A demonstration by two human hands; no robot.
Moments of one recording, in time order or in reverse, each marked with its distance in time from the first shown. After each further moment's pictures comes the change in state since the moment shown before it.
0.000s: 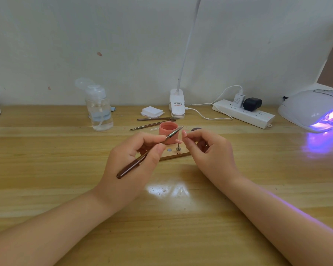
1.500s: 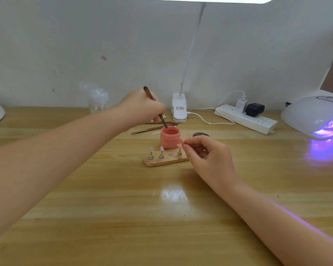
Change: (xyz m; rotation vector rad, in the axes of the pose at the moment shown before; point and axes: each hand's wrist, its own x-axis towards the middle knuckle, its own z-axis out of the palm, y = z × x) left_hand 0.134 0.005 -0.009 0.423 -0.185 -0.473; right_hand 0.000 -0.001 0.004 0.075 0.022 0.022
